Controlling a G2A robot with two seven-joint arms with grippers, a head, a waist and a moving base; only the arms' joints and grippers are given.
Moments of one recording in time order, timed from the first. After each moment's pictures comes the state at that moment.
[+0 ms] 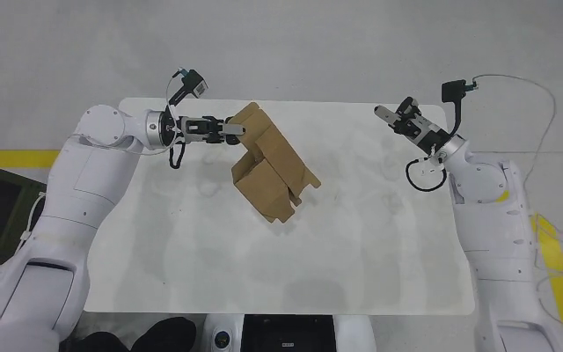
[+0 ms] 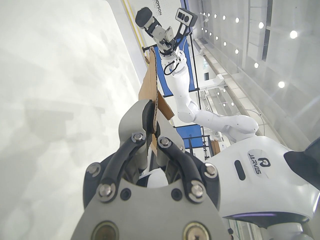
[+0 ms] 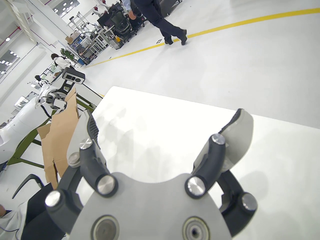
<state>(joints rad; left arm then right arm) 0.51 -1.01 -0.96 -1.00 -0.62 -0.39 -1.40 -0.90 -1.17 1.47 -1.30 -0.35 -0.58 0.62</state>
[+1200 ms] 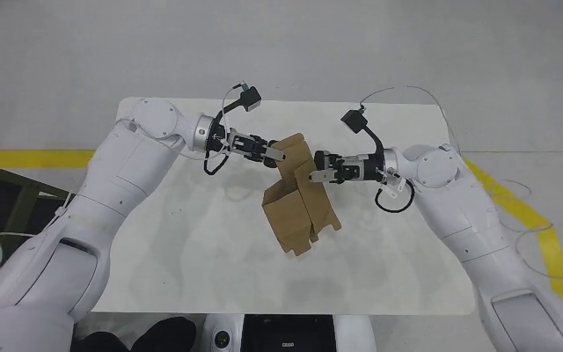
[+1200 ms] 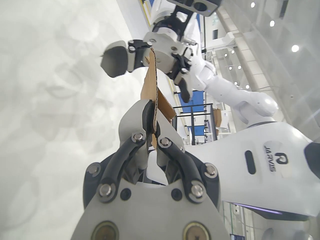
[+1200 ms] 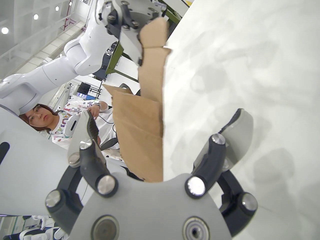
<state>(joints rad) 0.38 -1.11 -0.67 -0.98 -0.55 -0.45 -1.37 -0.68 -1.11 0.92 -1.20 0.33 -0.66 1.16</state>
